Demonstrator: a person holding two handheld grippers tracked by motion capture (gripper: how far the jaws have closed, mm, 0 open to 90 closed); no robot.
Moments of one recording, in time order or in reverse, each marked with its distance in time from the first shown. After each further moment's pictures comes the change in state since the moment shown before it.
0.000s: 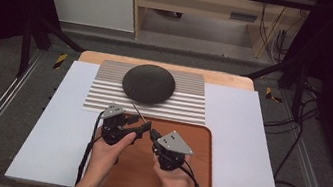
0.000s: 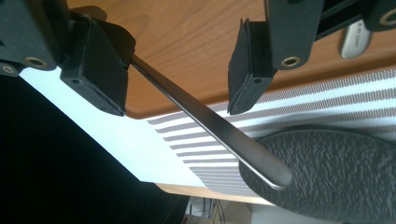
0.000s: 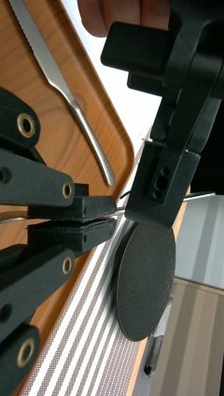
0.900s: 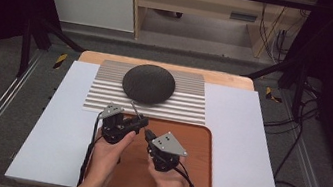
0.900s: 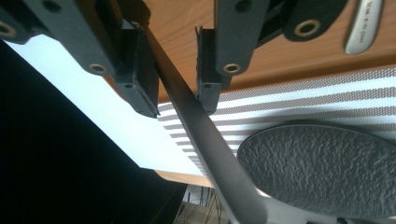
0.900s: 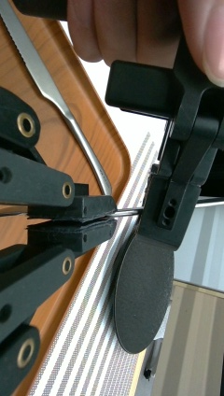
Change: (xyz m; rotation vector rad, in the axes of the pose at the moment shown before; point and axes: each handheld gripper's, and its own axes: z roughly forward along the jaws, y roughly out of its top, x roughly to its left) left arm -0.002 0.000 0.000 -0.058 0.001 -0.039; right arm 0.012 -0.001 0.006 -0.013 0.003 0.016
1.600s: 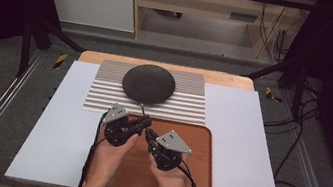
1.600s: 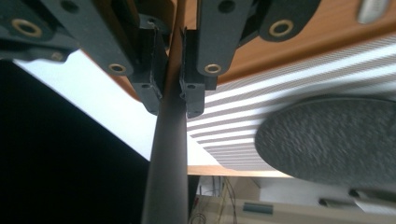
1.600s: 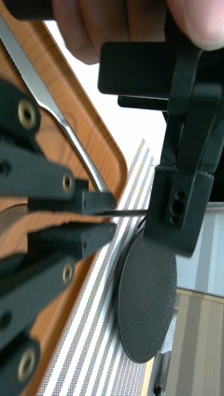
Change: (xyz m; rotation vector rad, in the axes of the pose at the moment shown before) left arm -0.014 0.003 -0.003 -0.022 -0.025 0.139; right arm -0.008 0.002 -0.002 -0.002 0.038 0.063
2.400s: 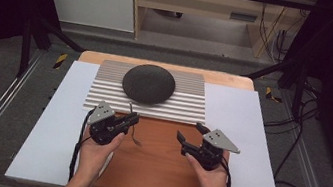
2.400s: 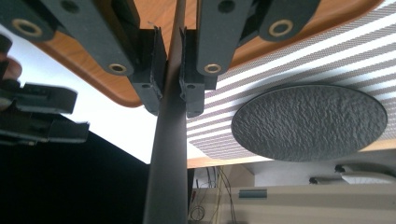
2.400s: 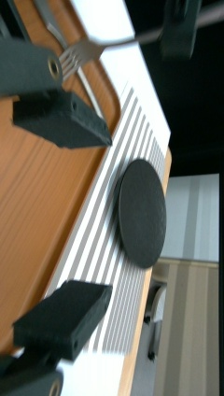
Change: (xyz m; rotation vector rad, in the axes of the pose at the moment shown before) left arm 0.020 0.005 -0.030 -0.021 0.002 0.106; right arm -0.099 -0.008 -0.049 -0.066 -0.055 0.030
